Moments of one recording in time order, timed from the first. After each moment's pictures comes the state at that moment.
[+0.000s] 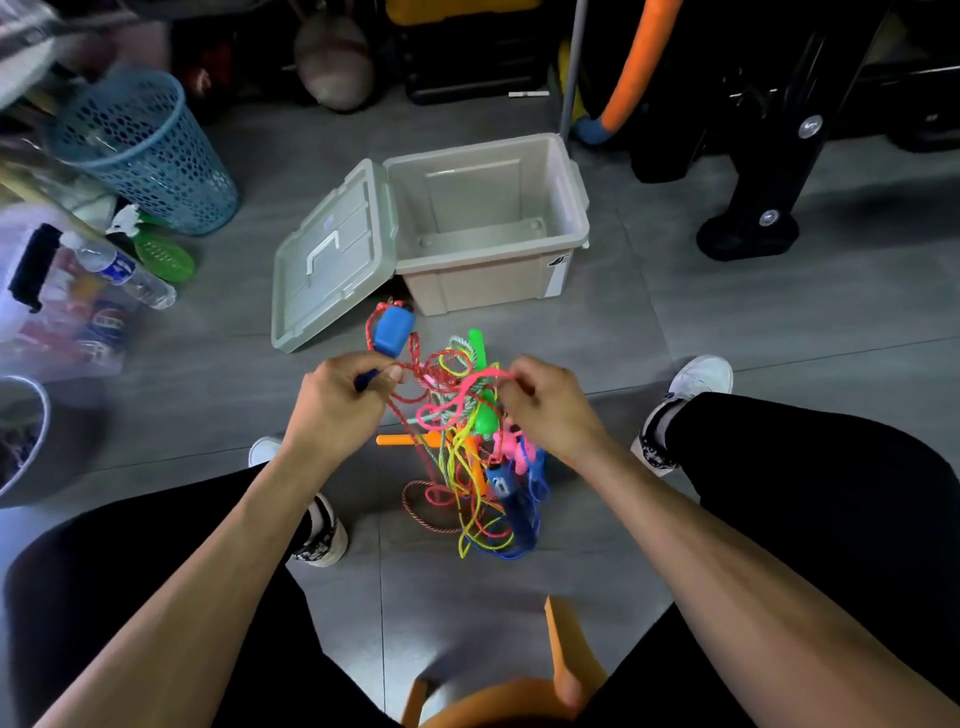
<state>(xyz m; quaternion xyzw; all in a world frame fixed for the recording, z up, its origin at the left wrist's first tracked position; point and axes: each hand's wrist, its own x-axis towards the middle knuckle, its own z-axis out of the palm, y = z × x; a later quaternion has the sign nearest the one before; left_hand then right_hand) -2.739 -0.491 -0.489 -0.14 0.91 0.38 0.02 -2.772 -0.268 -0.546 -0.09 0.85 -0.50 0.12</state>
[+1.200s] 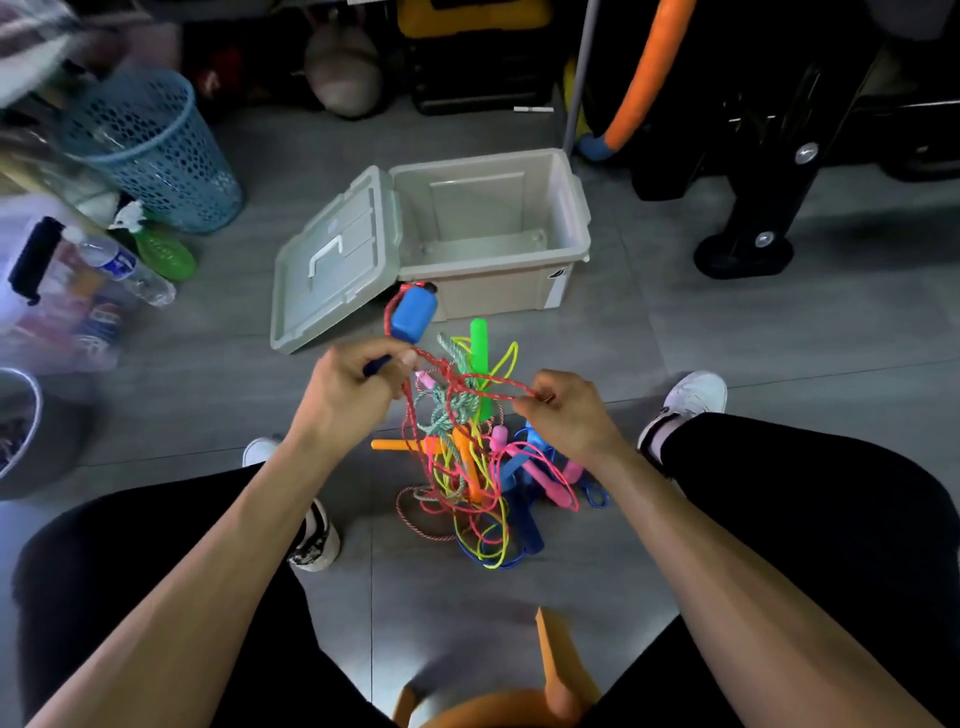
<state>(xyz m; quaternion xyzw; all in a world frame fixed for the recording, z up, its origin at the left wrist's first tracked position) -2.748 -0.485 -0.470 -0.11 0.86 0.49 0.02 -2.779 -0.253 -0.546 0.00 0.87 -0.45 0.19</state>
